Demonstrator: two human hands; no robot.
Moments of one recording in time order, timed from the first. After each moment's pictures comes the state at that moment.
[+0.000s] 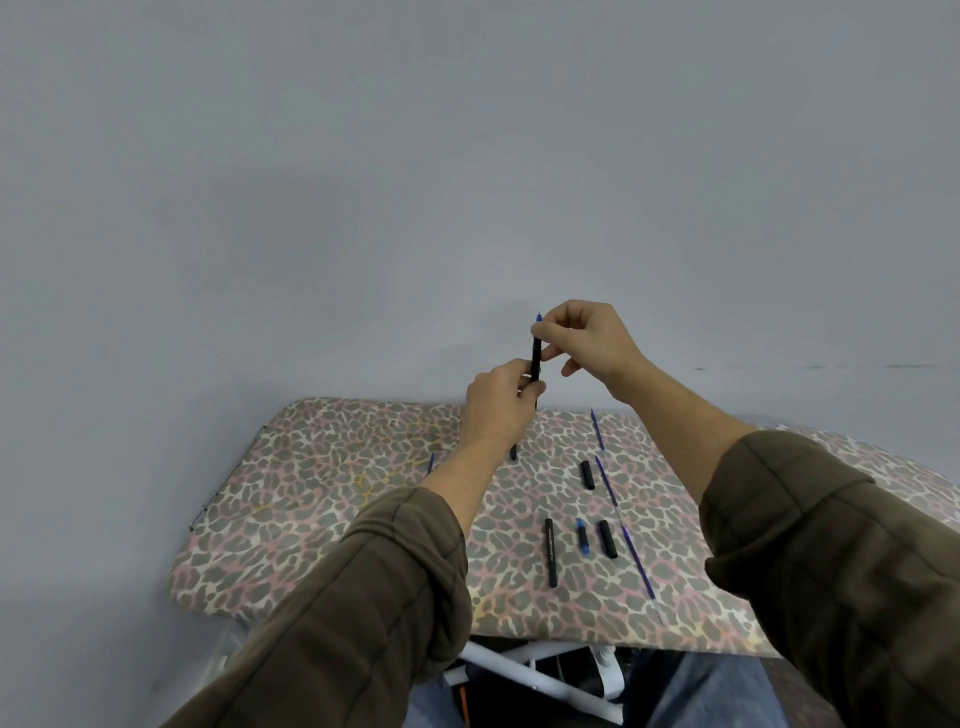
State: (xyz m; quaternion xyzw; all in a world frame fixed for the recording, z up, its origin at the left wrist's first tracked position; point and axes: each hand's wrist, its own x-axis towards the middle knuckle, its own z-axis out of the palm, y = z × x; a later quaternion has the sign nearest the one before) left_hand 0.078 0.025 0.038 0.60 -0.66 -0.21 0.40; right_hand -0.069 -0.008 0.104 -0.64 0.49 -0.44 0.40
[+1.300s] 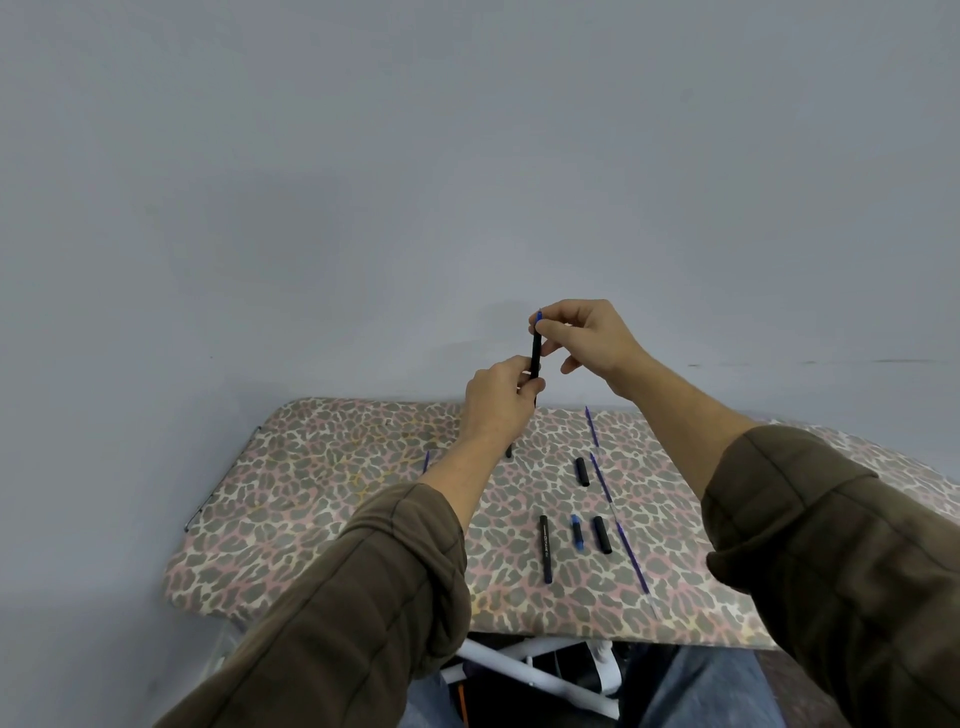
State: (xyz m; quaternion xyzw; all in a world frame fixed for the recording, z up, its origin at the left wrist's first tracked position) left_hand 0.072 0.025 0.040 0.59 -0.66 -0.22 0.40; right_hand -0.079 -0.003 0.107 -0.65 0.48 -0.43 0.40
